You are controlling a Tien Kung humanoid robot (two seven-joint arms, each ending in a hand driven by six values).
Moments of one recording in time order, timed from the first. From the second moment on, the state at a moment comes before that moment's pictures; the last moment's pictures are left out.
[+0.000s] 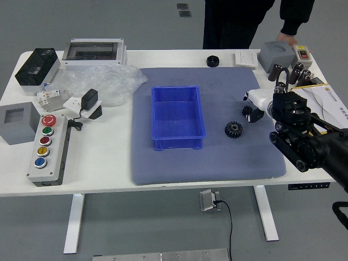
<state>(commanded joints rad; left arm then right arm) -0.13 0.15 -0.79 -0.18 1.03 -0.10 0.22 0.79 -0.25 0.77 0.75 -2.16 0.22 -0.25</state>
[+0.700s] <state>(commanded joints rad) -0.13 0.15 -0.78 -0.18 1.03 -0.11 0.22 0.77 -0.23 0.78 0.74 -2.19 0.20 -0.25</state>
